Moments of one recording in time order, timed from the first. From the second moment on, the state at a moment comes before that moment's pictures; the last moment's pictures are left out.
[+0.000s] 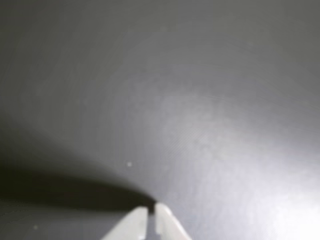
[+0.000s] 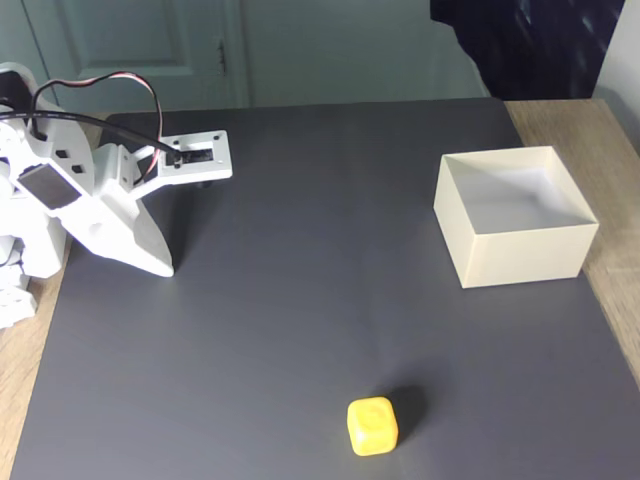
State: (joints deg) arm 17.0 187.6 182.5 65.1 167.2
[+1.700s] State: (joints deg) arm 25.8 163.4 166.4 47.2 180.1
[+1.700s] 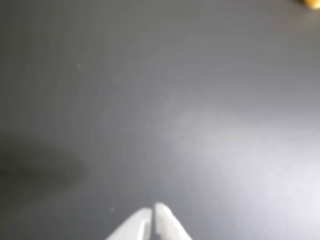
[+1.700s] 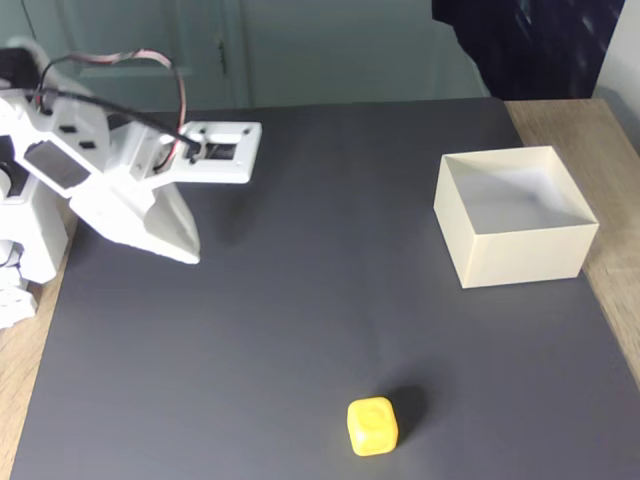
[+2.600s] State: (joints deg) arm 48.9 108.3 117.2 39.3 186.2
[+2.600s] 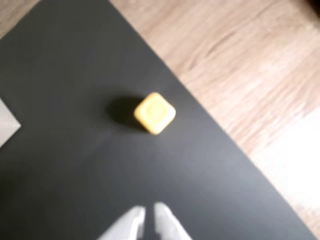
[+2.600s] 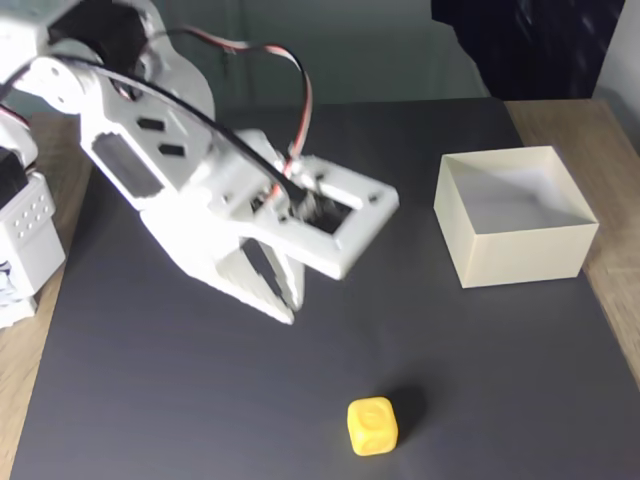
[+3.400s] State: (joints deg) arm 51.2 85.0 104.8 31.9 185.2
